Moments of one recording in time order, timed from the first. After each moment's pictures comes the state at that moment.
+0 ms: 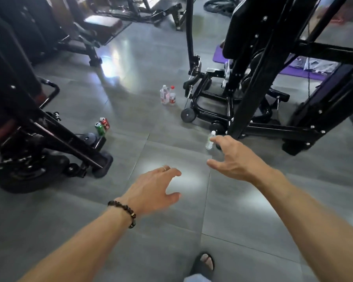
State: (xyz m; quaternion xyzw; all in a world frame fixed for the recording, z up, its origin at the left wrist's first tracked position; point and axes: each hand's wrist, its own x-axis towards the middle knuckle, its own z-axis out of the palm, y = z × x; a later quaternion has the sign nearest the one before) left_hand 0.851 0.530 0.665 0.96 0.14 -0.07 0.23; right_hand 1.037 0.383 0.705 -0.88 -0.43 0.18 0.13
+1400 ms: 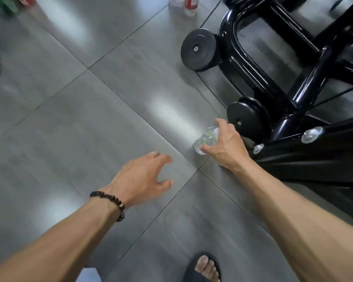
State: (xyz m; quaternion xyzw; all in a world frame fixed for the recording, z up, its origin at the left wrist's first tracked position) left_hand 1.375 0.627 0.114 0.85 0.40 -0.12 0.33; right_hand 1.600 0.592 0.093 -0.84 -0.43 0.32 0.10
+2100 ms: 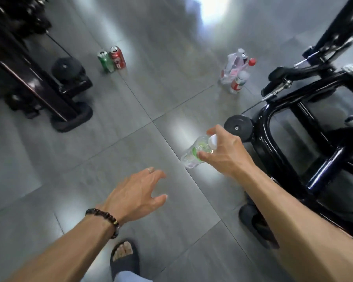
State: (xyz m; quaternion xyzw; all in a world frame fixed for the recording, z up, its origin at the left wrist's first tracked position) left_hand 1.249 0.748 0.303 0.80 0.50 -0.10 0.33; right_hand 1.484 0.776 0.327 -0.76 -0.54 0.34 0.11
